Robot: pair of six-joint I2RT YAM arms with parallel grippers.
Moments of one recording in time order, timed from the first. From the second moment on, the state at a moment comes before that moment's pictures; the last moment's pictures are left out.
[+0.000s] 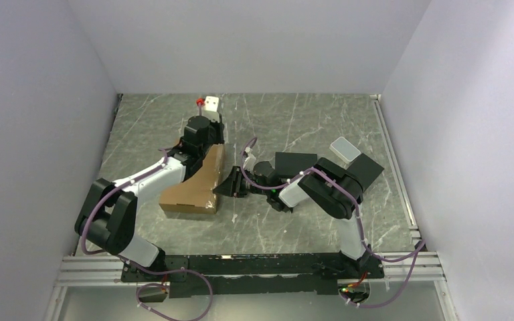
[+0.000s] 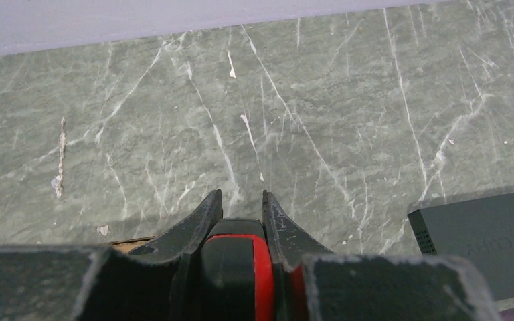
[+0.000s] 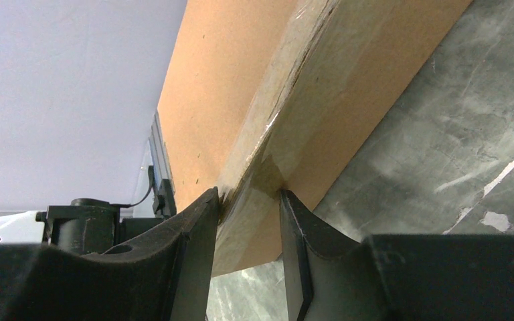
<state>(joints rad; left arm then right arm) -0.50 1.50 0.94 0.32 -0.23 -0.15 0.86 2.03 0.81 0.97 -0.39 0.96</state>
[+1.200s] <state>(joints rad) -0.49 1.50 0.91 0.30 -0.23 -0.18 0.86 2.03 0.83 0.92 -0.38 0.99</state>
